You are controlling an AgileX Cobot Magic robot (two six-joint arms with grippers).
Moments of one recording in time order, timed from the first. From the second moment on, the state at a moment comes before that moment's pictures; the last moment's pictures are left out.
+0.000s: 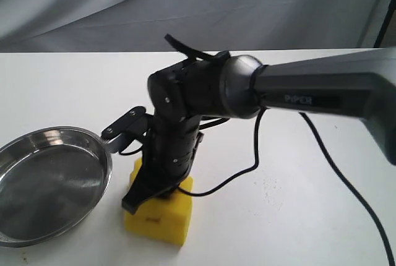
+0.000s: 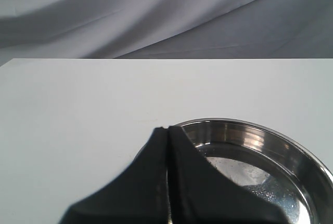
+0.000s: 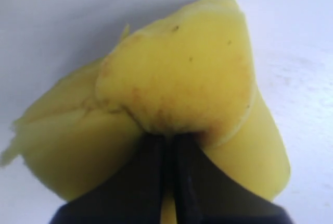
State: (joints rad) left arm 0.01 0.00 0.00 0.16 0.29 -0.15; right arm 0.84 2.14 -1.53 0.14 0.91 -0.22
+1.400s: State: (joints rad) left arm 0.01 0.00 0.00 0.16 0.29 -0.15; right arm 0.52 2.09 -1.34 0.00 0.93 -0.09
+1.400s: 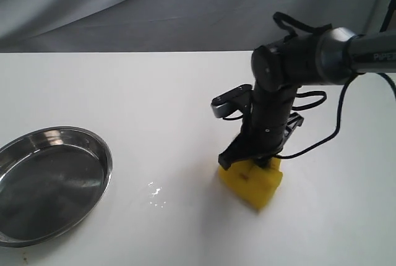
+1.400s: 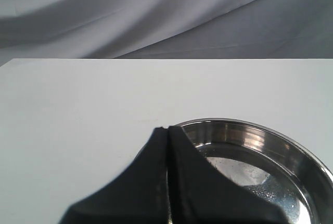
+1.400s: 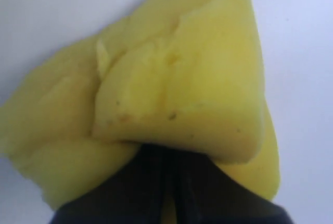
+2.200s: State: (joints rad) left arm 0.01 0.00 0.00 0.16 0.29 -0.15; right arm 0.95 2.10 -1.39 0.16 0.96 -0.35
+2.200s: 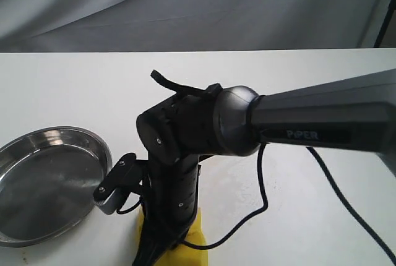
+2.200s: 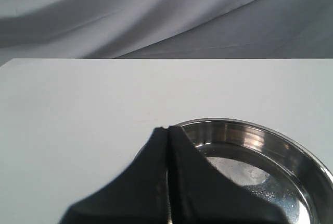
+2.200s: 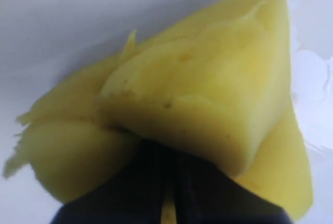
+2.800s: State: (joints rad) left arm 0.01 0.00 0.00 0.16 0.29 -0.15; right arm 0.56 2.10 -1.40 0.02 0.96 -0.15
